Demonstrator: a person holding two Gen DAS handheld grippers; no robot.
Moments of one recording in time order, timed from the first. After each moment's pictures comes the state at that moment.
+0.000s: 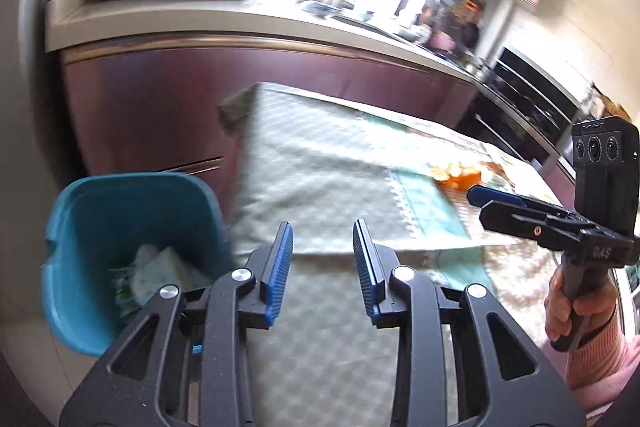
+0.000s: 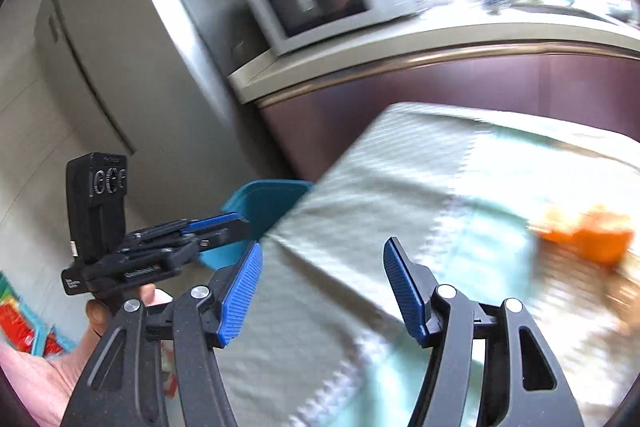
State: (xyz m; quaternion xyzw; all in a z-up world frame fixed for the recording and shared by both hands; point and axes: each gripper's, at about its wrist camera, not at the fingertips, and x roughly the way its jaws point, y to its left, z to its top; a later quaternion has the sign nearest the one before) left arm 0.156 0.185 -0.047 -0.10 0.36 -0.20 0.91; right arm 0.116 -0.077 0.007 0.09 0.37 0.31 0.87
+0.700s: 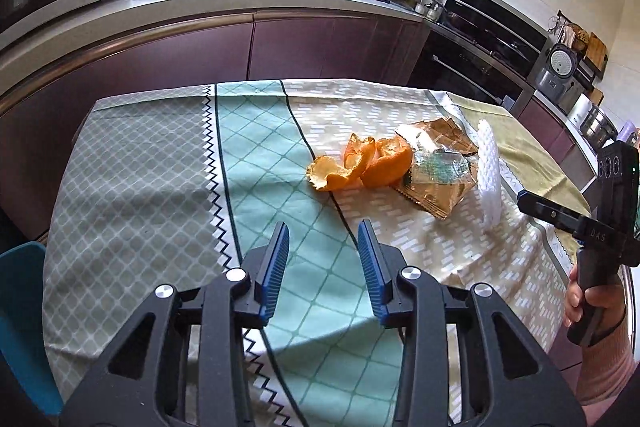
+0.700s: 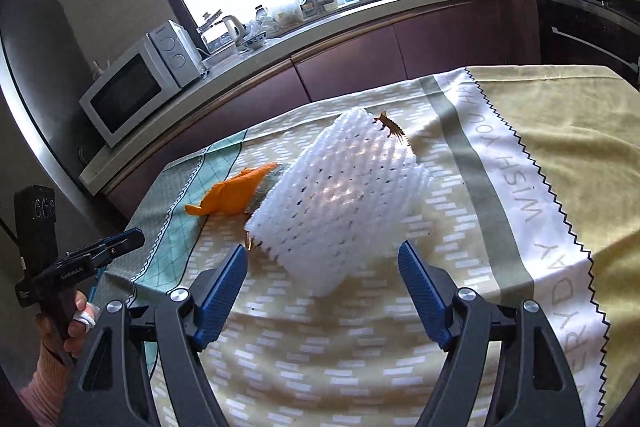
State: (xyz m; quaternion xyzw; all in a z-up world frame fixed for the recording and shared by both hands) left arm 0.213 -0.005 -0.054 -0.01 0.40 -0.27 0.88; right arm 0.072 -0.310 -0.034 0.19 0.36 0.05 0.91
